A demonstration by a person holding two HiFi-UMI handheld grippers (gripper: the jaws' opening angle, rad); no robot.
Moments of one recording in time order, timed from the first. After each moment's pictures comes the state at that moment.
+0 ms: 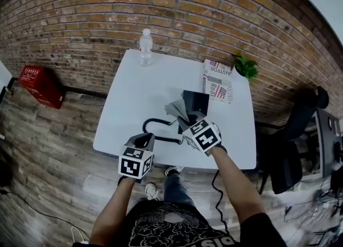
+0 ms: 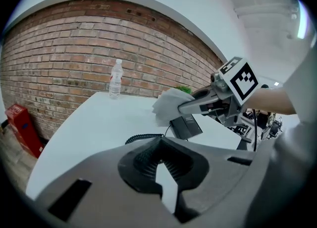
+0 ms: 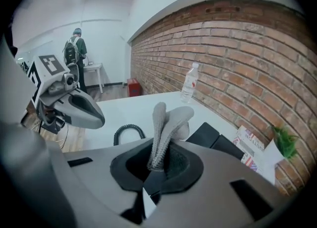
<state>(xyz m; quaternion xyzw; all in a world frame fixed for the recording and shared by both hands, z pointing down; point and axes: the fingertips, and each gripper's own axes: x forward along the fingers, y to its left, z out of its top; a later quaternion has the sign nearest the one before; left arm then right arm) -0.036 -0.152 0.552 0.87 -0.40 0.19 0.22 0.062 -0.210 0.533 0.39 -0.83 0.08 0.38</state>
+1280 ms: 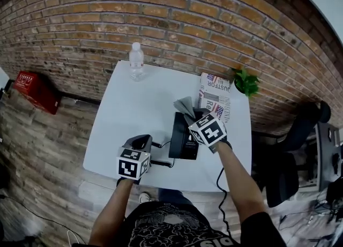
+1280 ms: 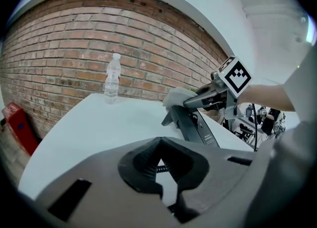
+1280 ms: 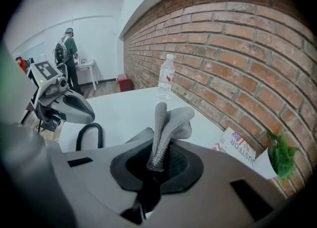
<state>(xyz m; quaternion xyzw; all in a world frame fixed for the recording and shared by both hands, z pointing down) 0.005 -0.246 0.551 0.86 -0.41 0.19 0.24 0.140 -0.321 0.525 0.40 -0.81 0.10 0.41</state>
